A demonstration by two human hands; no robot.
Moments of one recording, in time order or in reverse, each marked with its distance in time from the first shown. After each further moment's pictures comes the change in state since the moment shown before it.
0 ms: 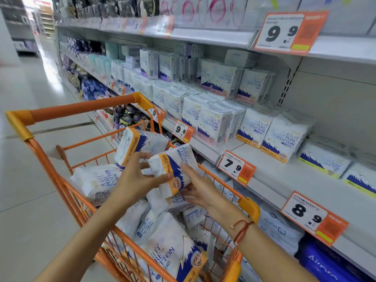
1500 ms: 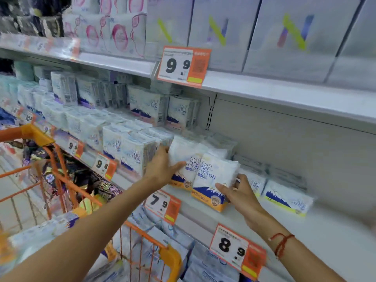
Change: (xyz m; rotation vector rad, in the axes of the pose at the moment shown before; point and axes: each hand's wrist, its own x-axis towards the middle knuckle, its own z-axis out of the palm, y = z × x) left_hand 0.125 0.101 0.225 0.278 -0.172 0.427; right_hand -0.038 -0.037 -0.235 -0.173 0.622 -0.290
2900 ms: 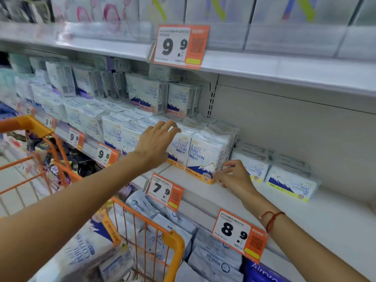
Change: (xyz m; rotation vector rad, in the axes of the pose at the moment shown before) left_hand 0.007 0.017 -0.039 0.936 -0.042 0.466; right_hand 0.016 0.004 0.014 -0.109 0.045 -0.003
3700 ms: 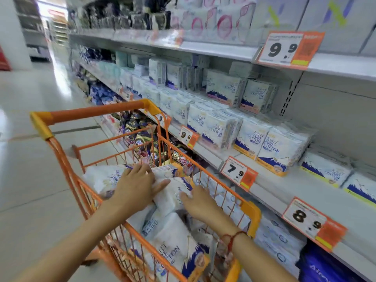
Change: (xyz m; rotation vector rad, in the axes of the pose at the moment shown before) left_hand -0.269 -0.080 -0.017 0.058 -0.357 -0.500; right_hand -0.149 -0.026 0.202 -0.591 -0.634 -0.160
